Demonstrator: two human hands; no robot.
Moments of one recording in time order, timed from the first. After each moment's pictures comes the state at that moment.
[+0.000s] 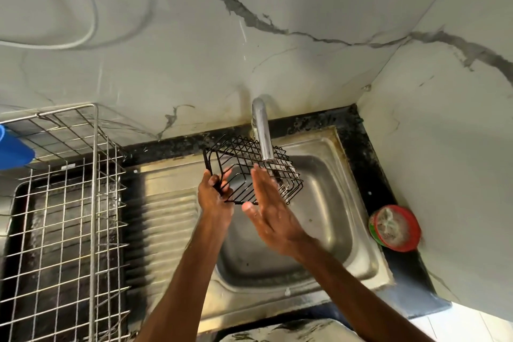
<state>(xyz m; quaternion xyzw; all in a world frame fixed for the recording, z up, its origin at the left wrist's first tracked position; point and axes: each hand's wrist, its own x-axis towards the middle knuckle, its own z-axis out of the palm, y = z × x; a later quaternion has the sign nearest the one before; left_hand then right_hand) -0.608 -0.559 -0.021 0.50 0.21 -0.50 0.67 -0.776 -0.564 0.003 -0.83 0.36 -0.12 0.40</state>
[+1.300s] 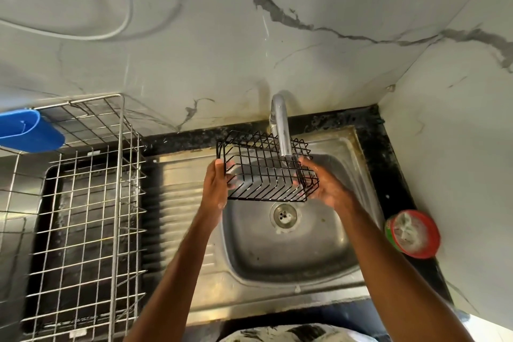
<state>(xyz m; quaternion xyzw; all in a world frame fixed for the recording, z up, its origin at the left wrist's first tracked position) -0.587 -0.533 -0.006 0.71 -0.12 -0.43 0.54 -0.816 -0.679 -0.070 -0.31 0.51 -0.14 0.79</state>
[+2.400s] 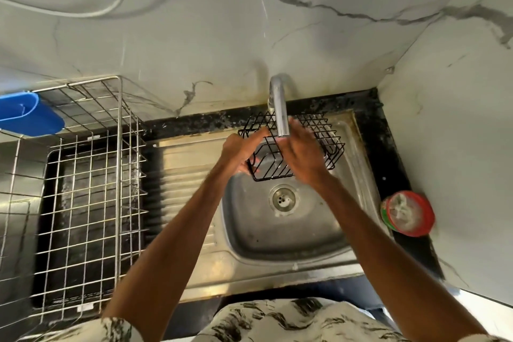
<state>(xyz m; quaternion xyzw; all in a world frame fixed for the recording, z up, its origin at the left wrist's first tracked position) -0.601 -0.594 0.025 0.80 -0.17 -0.50 0.28 -0.772 -0.648 -0.011 -0.84 0.43 -0.14 0.31</state>
